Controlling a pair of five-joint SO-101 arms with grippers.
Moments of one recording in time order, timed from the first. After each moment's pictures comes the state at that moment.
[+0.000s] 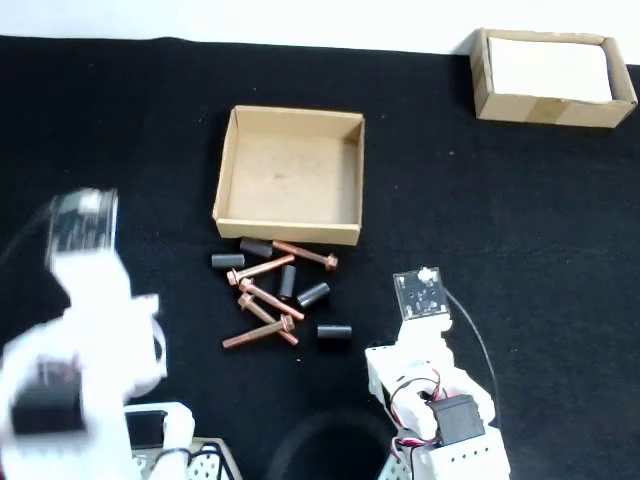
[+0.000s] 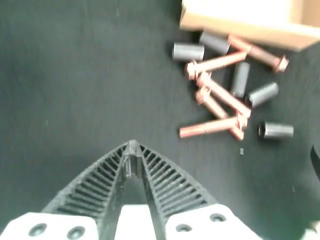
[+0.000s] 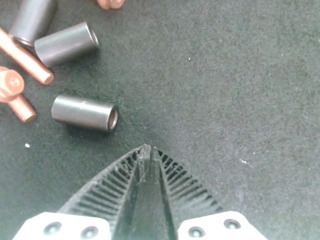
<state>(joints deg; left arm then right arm) -10.5 -61.0 31.9 99.7 2.7 -20.6 -104.0 95.6 71.2 -4.1</state>
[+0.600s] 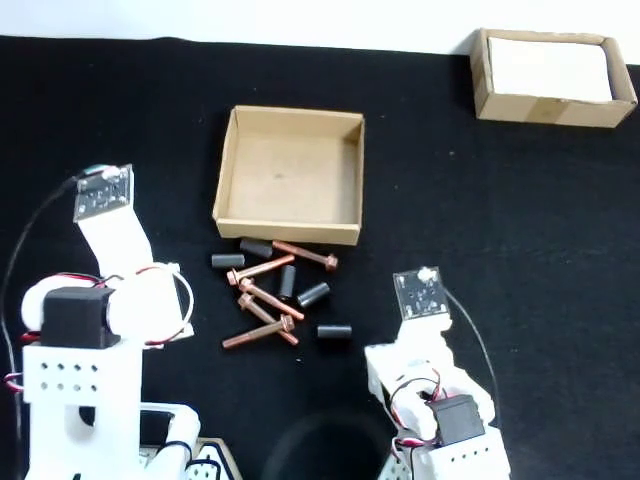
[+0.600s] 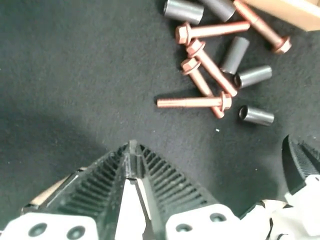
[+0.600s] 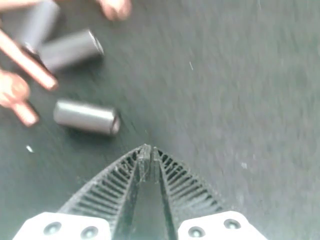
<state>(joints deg) -3.6 -52.4 32.0 100.7 19.2 -21.5 -104.0 95.6 67.4 -4.4</state>
